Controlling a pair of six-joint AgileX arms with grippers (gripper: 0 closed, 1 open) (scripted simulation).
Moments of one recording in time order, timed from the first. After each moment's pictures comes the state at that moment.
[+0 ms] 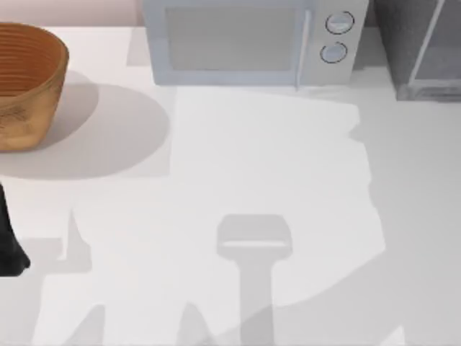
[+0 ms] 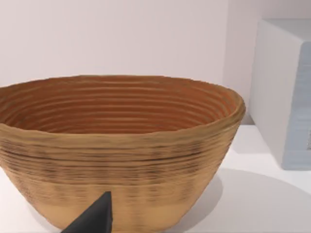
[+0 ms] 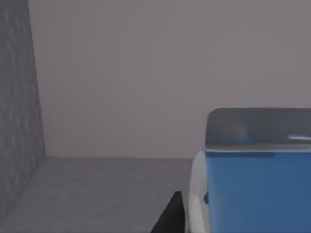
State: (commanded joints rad) left arm 0.00 0.00 0.00 0.00 0.00 0.00; right arm -0.25 2.17 1.07 1.14 -0.22 0.01
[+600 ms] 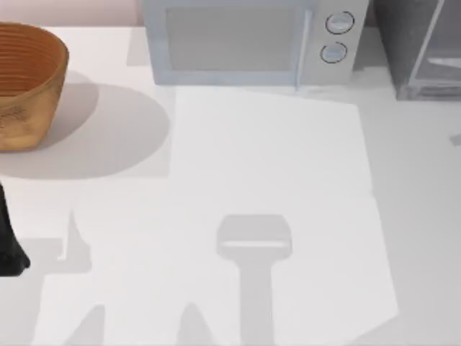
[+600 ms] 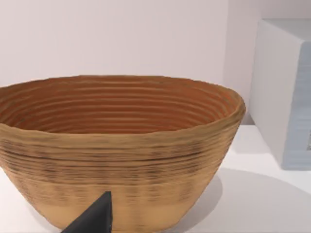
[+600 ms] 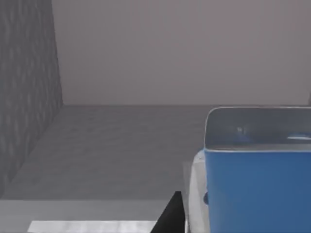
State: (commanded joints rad) left arm 0.00 0.00 0.00 0.00 0.00 0.00; right arm -0.30 1.99 0.69 1.31 -0.27 0.01
